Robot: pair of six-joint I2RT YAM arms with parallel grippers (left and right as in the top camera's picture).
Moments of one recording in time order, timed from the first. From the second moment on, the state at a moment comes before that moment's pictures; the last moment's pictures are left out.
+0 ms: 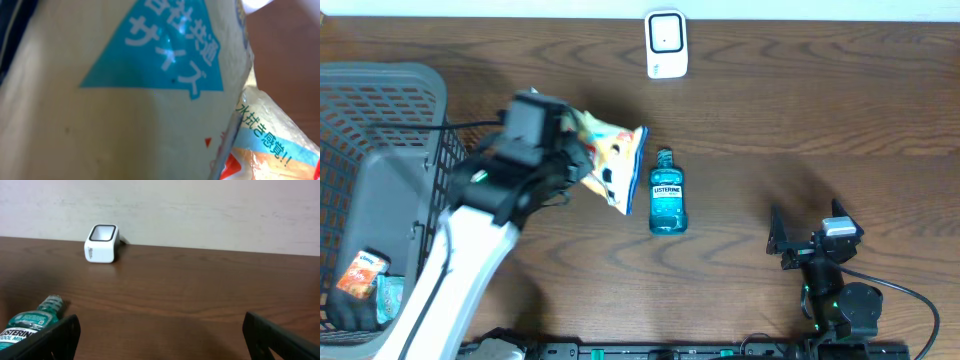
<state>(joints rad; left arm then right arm) -0.36 1.32 1.29 -1.01 0.01 -0.85 0.00 0.01 0.01 -0.06 -0.11 -0.01</state>
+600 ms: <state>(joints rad) -0.39 1.84 1.28 -1.08 0.09 -1.22 0.00 0.01 0.01 -0.06 -0.11 -0.01</state>
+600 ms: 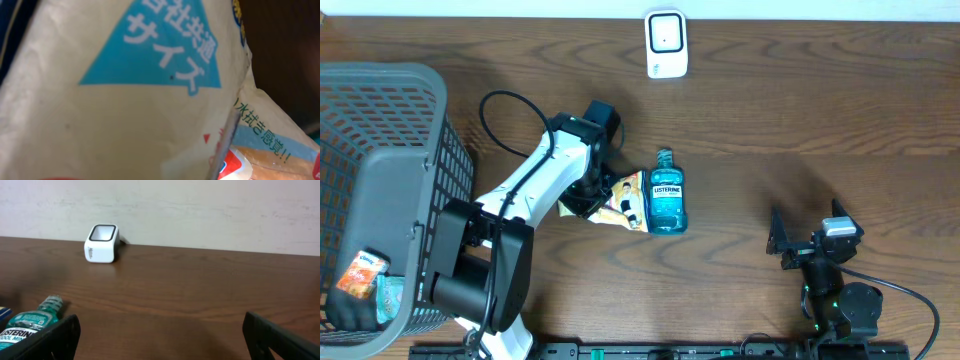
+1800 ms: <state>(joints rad) -0.39 1.61 1.36 -1.13 -0.03 -0.99 0.00 0.01 0.01 -0.06 -0.11 -0.01</state>
